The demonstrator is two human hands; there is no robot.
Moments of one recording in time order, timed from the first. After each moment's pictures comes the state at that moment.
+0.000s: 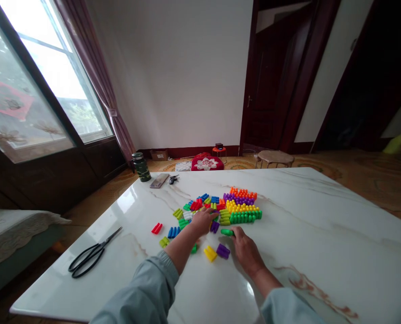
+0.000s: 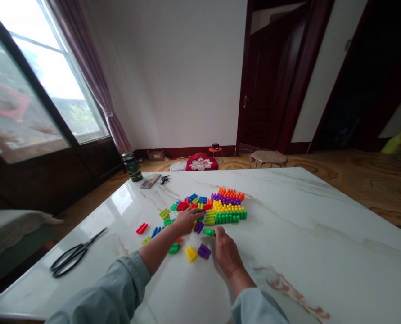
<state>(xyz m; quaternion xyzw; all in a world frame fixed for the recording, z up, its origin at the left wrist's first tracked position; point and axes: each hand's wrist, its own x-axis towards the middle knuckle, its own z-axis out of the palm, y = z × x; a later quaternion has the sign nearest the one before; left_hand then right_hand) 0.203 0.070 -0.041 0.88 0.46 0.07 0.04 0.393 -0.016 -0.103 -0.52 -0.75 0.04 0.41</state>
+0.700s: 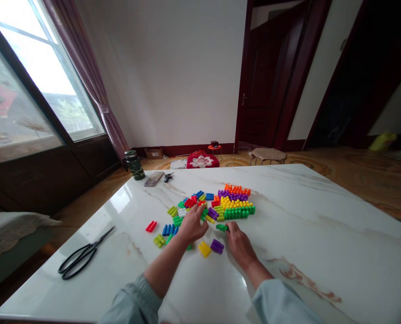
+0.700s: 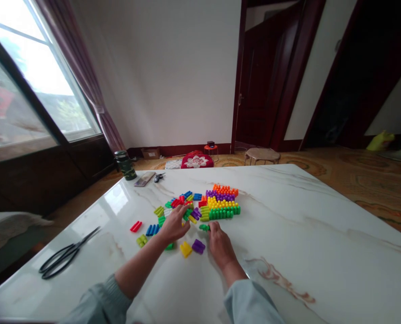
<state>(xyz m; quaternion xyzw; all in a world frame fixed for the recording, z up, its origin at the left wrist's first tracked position) 0.192 0.029 -0.038 0.84 0.50 0.20 0.03 0.393 -0.015 -0.107 -0.53 -0.75 0.01 0.39</state>
